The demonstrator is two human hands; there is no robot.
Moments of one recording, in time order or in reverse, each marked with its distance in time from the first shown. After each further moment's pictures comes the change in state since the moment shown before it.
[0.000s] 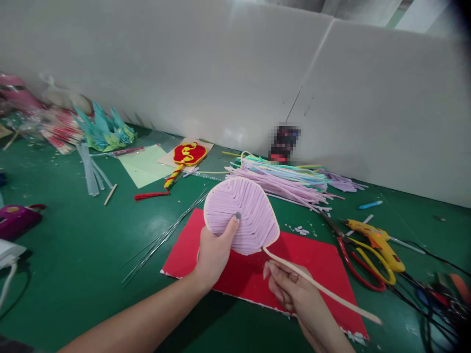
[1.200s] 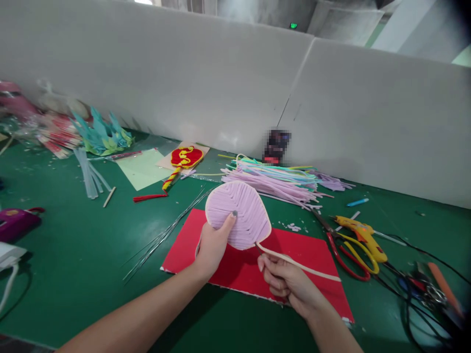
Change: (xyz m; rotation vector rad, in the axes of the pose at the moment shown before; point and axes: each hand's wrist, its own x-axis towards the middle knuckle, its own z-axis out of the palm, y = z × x) left_hand 0.005 -0.003 0.003 -0.098 -0.076 -0.045; right_hand 0.012 0.004 -0.015 0.303 -0.318 0.139
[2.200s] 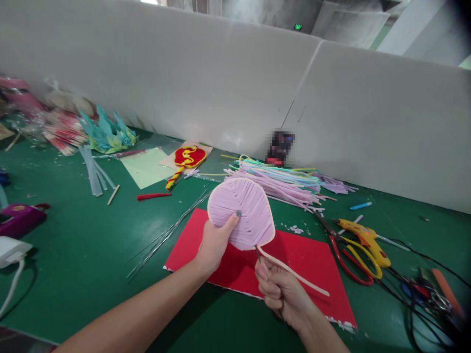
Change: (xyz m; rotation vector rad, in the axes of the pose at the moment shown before) left_hand 0.006 -0.002 -0.003 -0.103 -0.123 0.037; right_hand 0.004 0.015 0.013 0.287 -0.095 0.038
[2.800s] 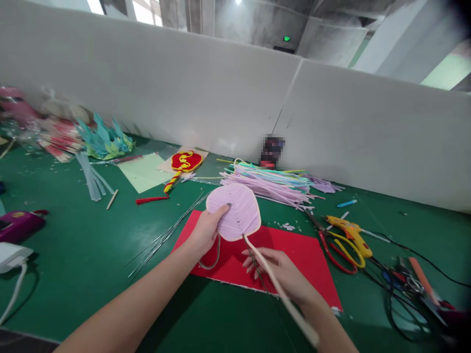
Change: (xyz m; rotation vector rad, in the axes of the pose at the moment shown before) left_hand 0.021 0.021 -0.007 -0.164 -0.094 -0.291; right_hand -0.010 -0.021 0.006 -0.680 0.101 -0.252
